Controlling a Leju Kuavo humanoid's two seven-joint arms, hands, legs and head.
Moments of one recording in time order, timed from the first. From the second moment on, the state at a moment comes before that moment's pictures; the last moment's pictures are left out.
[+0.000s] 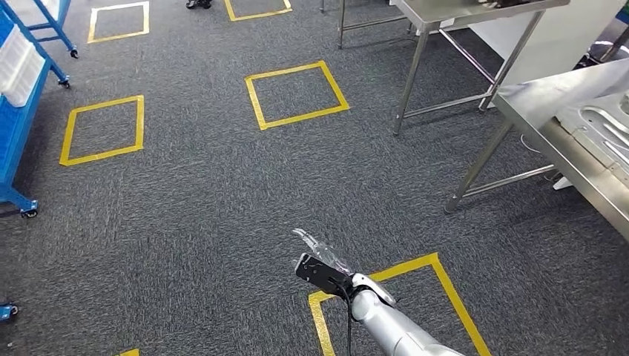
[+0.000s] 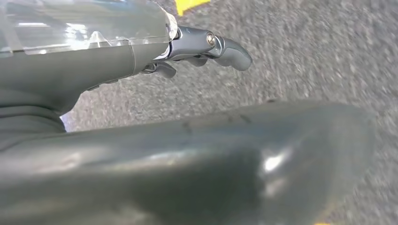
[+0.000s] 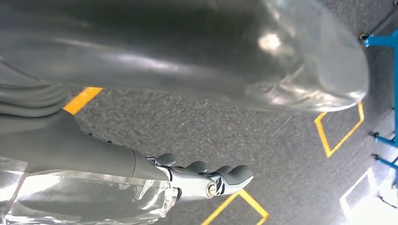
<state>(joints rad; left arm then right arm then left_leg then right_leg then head) -0.08 0.01 -1.21 -0.13 1.56 0.22 -0.21 -0.54 0.27 0.55 -0.49 0.41 -0.17 -0.50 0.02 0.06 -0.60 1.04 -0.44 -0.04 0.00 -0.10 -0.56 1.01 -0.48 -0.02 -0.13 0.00</state>
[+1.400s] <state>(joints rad) -0.03 0.02 -1.08 -0.11 1.56 0.26 -0.14 -0.36 0.25 0.62 -0.70 0.34 -0.13 -0.53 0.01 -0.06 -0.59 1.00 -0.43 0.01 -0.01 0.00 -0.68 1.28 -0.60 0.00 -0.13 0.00</state>
